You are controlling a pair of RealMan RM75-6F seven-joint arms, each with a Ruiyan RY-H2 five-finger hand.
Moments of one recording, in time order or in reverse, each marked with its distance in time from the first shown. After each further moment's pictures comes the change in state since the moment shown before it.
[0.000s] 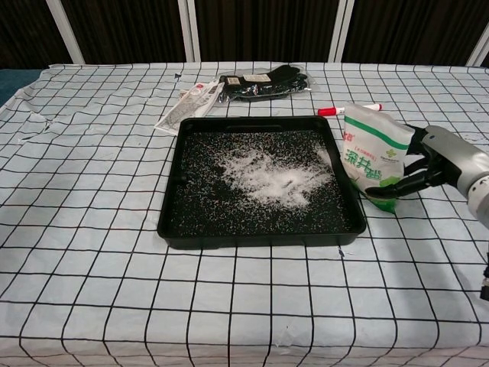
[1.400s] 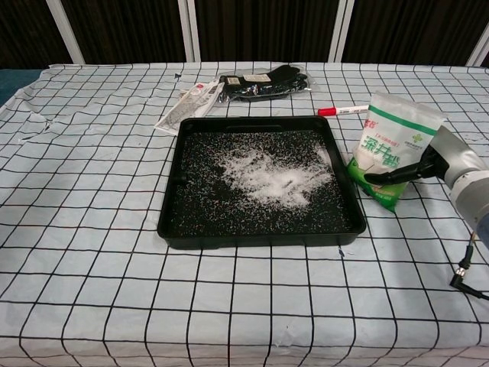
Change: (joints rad) left arm 0.013 -0.003 -0.025 -0.012 -0.022 -0.011 0.016; right arm 0.041 -0.127 0.077 0.228 0.021 -0.006 0.077
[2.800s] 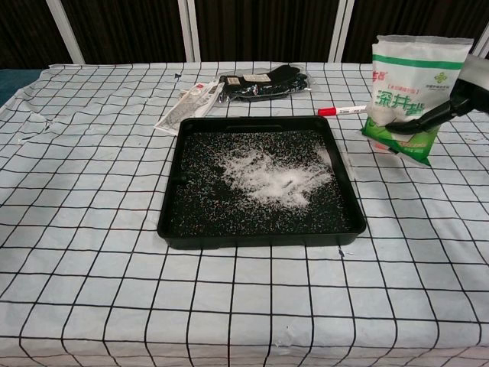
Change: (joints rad) left arm 0.011 0.010 -0.006 -0.009 0.002 0.003 -0.011; right arm 0.060 0.422 -0.040 -0.261 -0.217 -0.181 0.057
